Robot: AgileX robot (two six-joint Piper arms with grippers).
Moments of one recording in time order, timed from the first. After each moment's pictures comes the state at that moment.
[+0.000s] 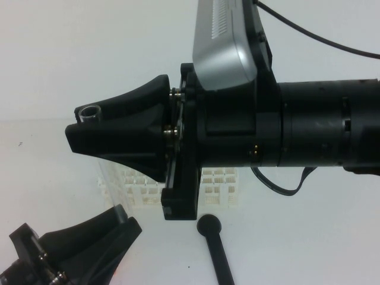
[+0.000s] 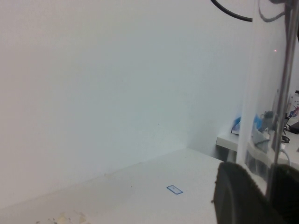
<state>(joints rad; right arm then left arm) 0.83 1.47 -1.23 1.70 0.70 -1.70 -0.76 0.71 -0.15 0.34 -0.73 -0.35</state>
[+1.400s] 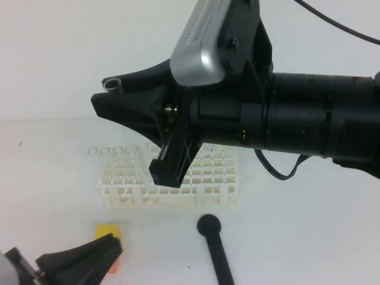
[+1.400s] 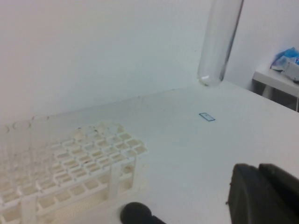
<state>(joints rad) 0.83 1.48 -1.23 1.71 0.47 -1.85 -0.76 0.61 -0.15 0.32 -0.38 -0.37</state>
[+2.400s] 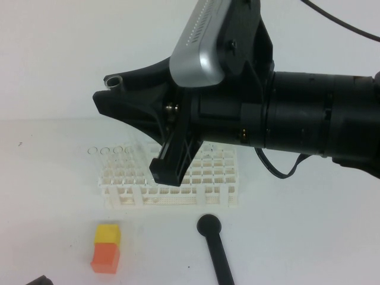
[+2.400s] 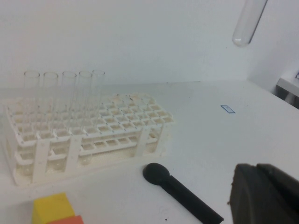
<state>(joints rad) 0.83 1.48 -1.23 1.72 0.45 -1.88 -0.76 0.04 -0.14 0.25 0.23 -0.41</state>
